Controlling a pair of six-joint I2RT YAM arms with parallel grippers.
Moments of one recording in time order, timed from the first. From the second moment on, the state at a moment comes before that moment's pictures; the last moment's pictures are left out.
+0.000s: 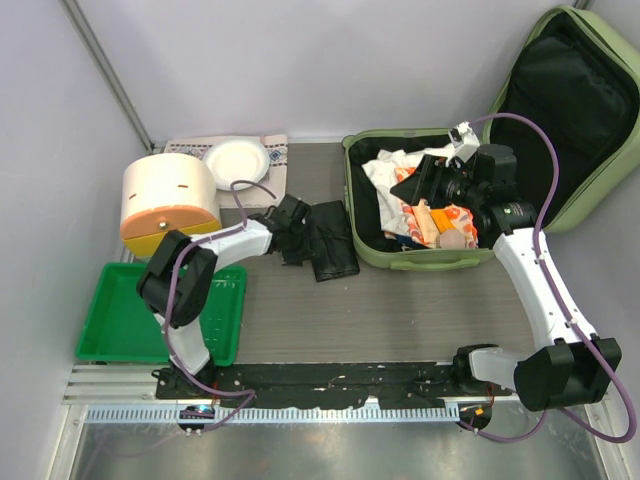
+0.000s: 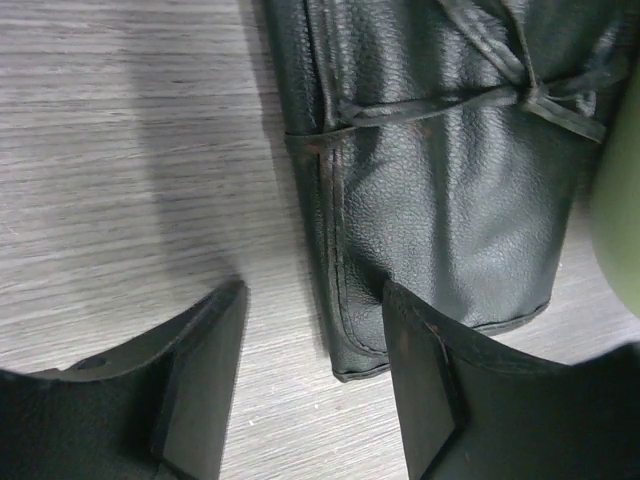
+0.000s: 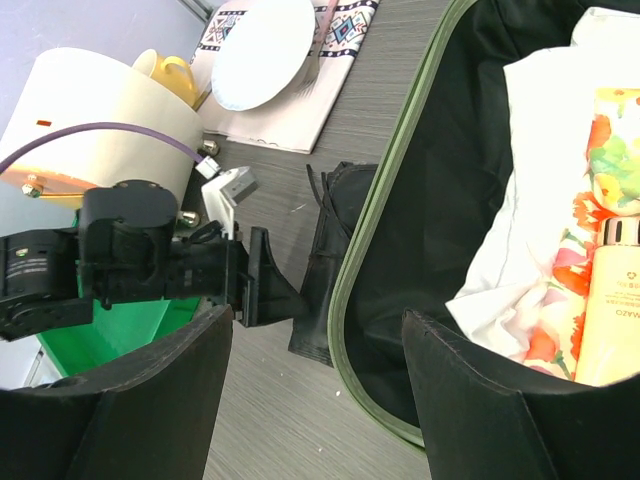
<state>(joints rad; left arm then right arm) -0.59 1.78 1.12 -0.36 0.06 -0.71 0.11 1.20 1.18 -0.39 -0.56 0.34</state>
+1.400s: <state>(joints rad) -0.34 2.23 1.76 -0.28 0.06 -0.21 0.10 1.20 1.18 -0.45 -0.54 0.25</state>
